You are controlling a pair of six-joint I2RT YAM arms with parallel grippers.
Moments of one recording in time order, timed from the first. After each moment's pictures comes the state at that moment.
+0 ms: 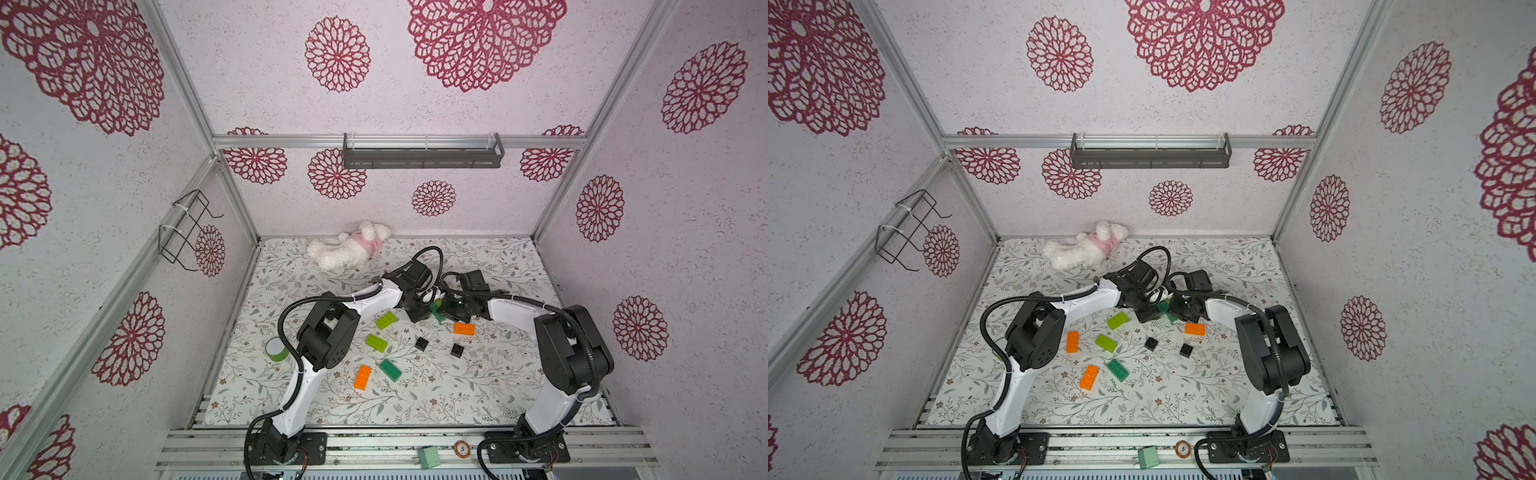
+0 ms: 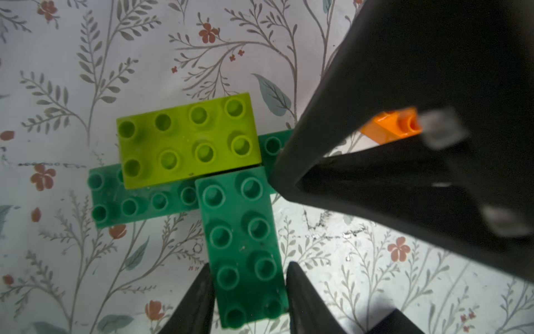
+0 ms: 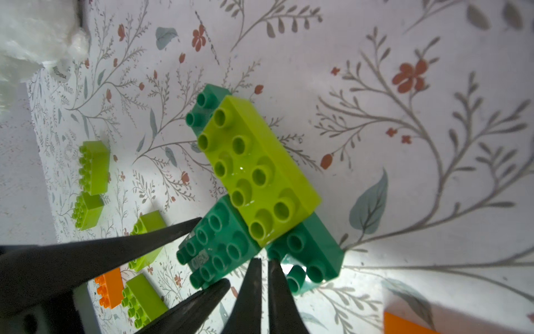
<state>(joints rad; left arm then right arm) -0.73 2.27 1.77 -0.60 0.20 0.42 0.35 1.76 1.02 -0.24 -0.30 0.67</state>
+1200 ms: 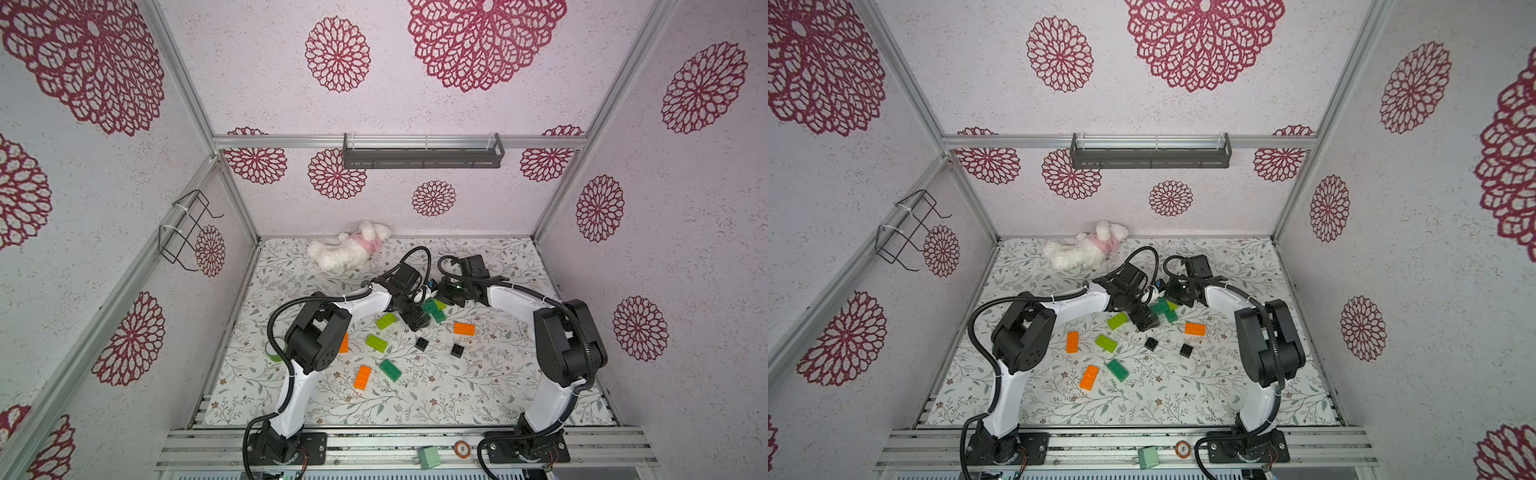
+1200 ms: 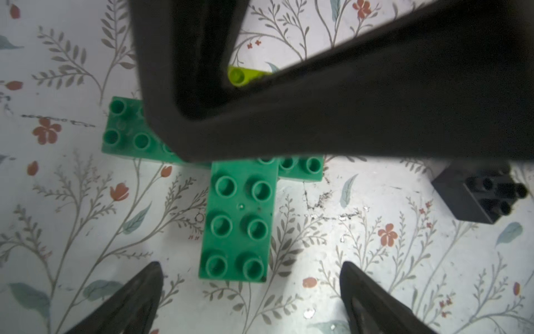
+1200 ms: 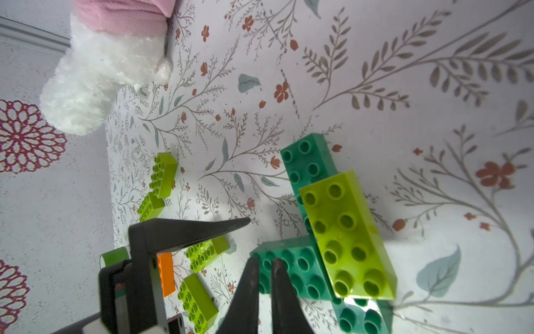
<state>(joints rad) -0.68 2.14 1.54 -0.42 0.28 0.30 0.33 1.82 1.19 -0.27 -0.43 0.62</state>
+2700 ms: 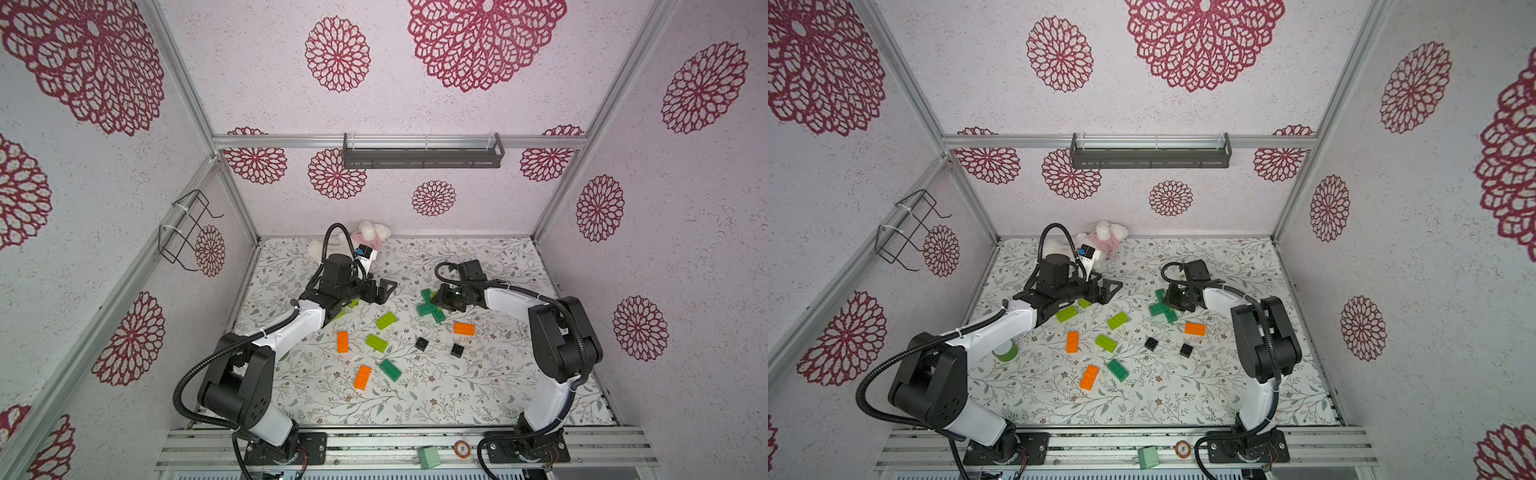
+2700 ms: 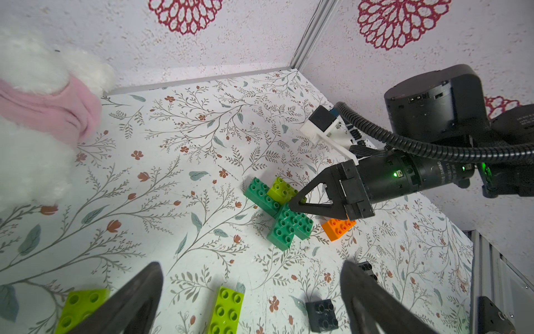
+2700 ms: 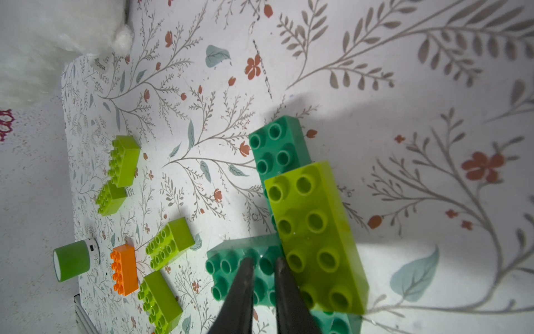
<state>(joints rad) -0.40 1.58 1.02 0.07 0.40 -0.17 0.33 1.84 1.15 -0.27 -0.39 0.53</state>
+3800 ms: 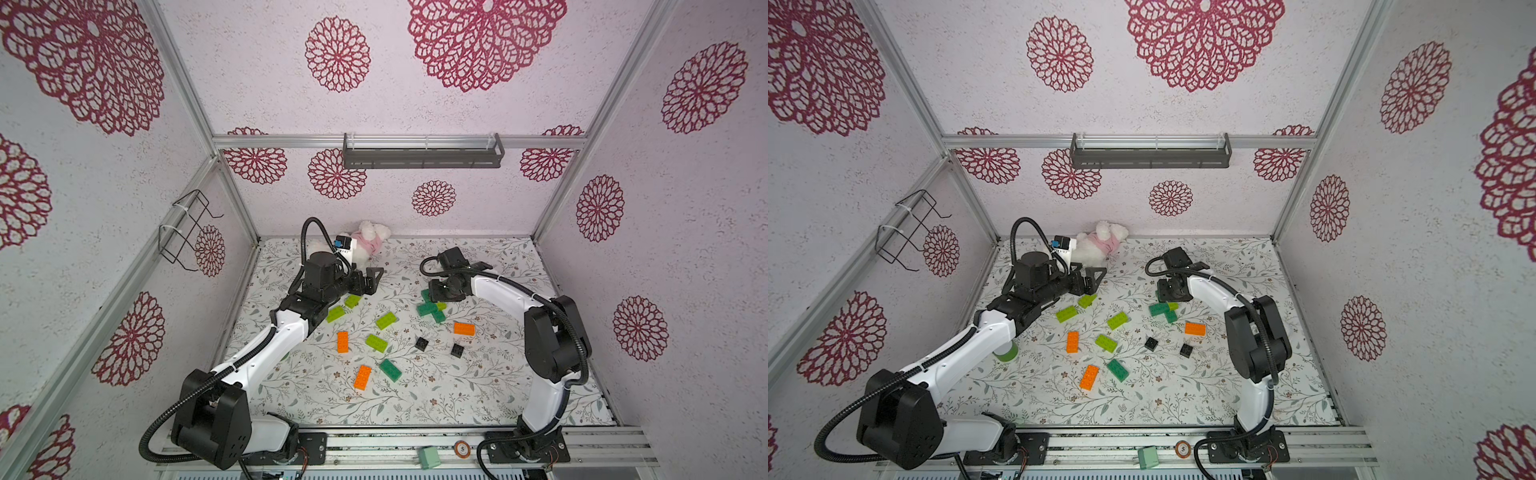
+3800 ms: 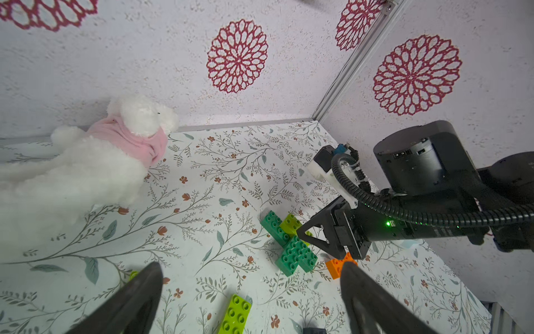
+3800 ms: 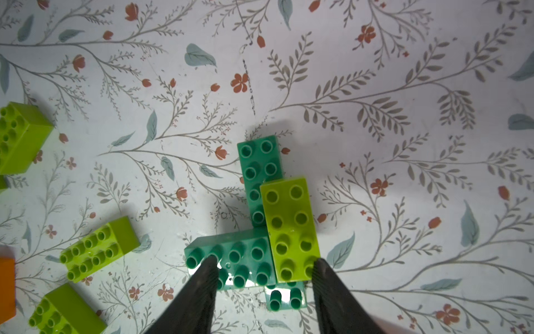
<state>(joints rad) -0.38 1.37 0.99 0.01 0.25 -0.28 0.46 1.89 1.43 -0.65 0.00 0.31</state>
